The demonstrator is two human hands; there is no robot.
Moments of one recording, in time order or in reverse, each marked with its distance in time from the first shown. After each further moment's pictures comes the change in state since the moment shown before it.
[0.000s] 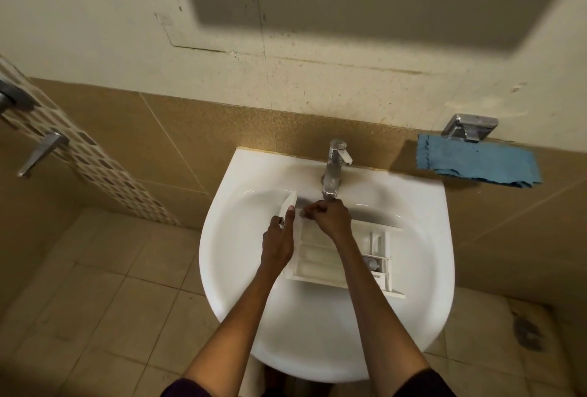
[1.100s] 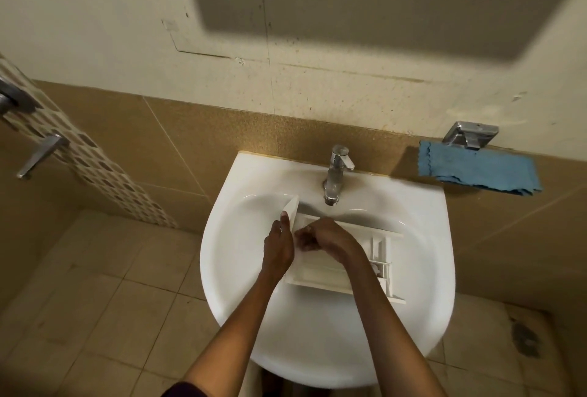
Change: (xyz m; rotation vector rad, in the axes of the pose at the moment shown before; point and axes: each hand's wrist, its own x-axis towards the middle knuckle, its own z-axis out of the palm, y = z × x) left_hand -0.003 0.001 0.000 -0.096 0.011 0.012; right_hand -0.039 -0.027 -0.011 0.332 -0.418 0.216
